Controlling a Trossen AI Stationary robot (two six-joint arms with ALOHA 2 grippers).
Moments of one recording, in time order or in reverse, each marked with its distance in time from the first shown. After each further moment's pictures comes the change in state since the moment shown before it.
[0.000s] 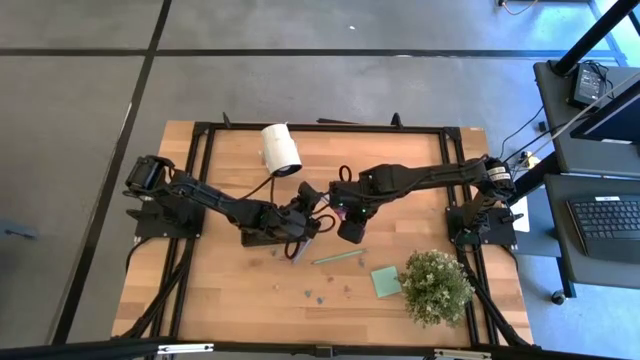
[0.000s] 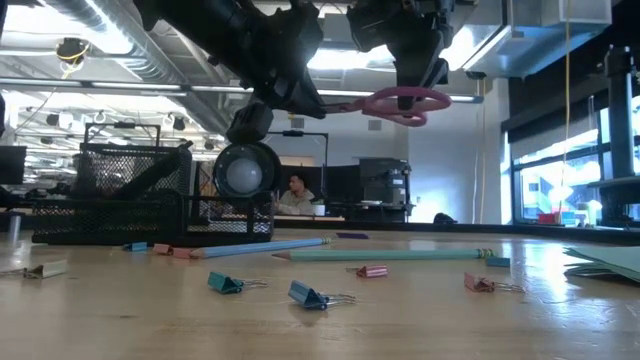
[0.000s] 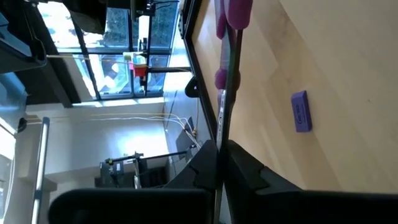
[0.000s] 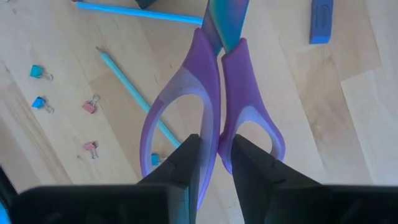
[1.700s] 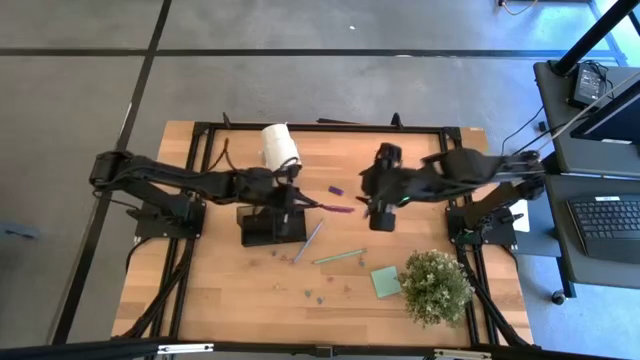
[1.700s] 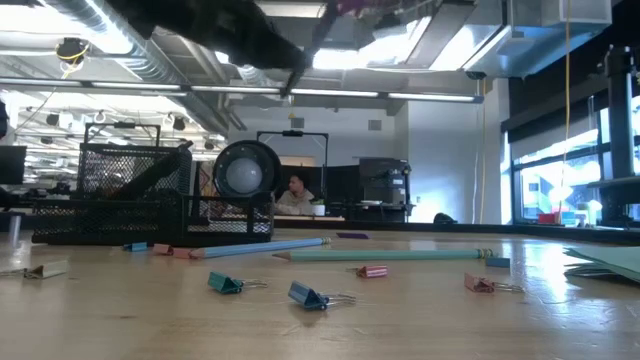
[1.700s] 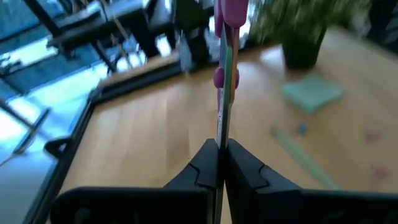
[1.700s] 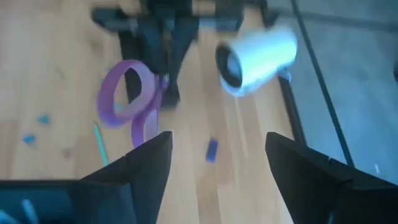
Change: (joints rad) left arm 0.223 -0.354 -0.195 0.077 0.911 -0.736; right arm 0.183 -0.207 0.350 -0.094 0.473 -0.388
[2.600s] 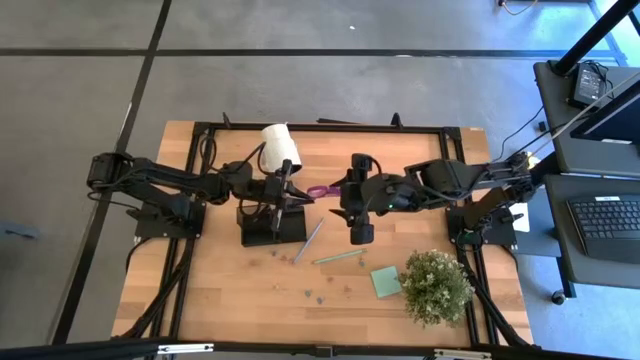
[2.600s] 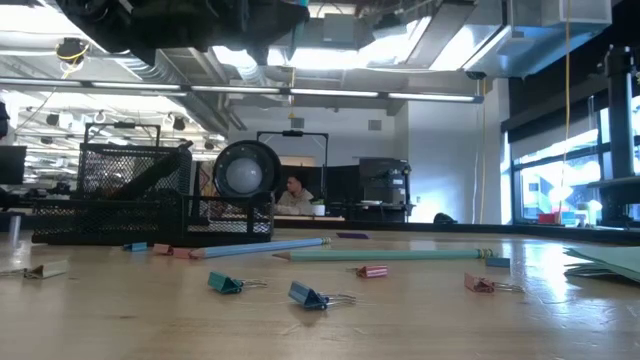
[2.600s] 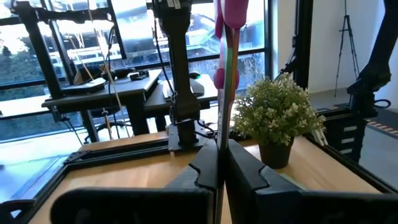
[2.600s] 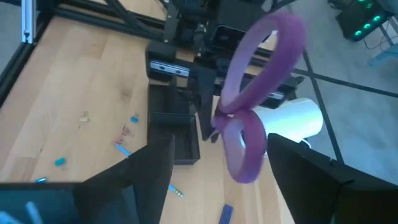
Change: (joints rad) left arm 0.067 -0.017 -0.170 0.504 0.187 -0.197; right arm 0.012 0.088 -0.001 0.275 -0.055 -0.181
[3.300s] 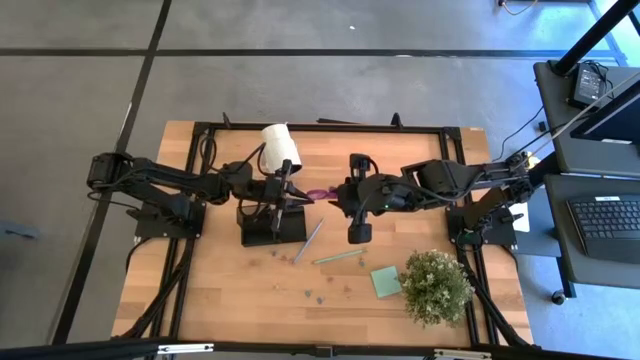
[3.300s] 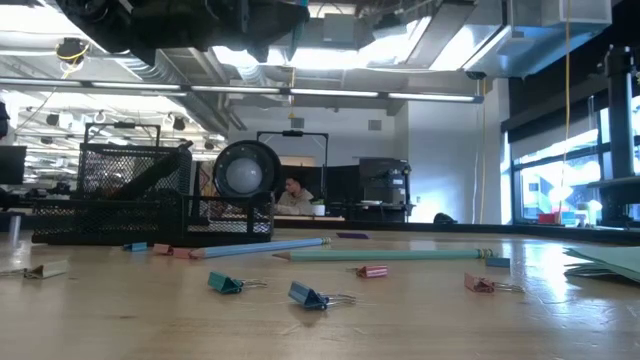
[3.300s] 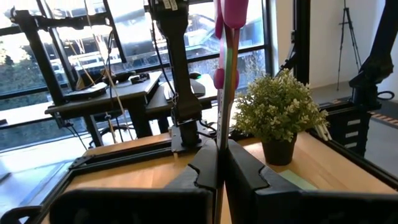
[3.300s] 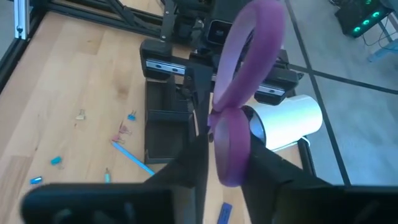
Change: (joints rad) left arm 0.000 0.001 0.000 -0.001 -0.001 0.038; right arm -0.001 0.011 0.000 -0.001 0.001 0.002
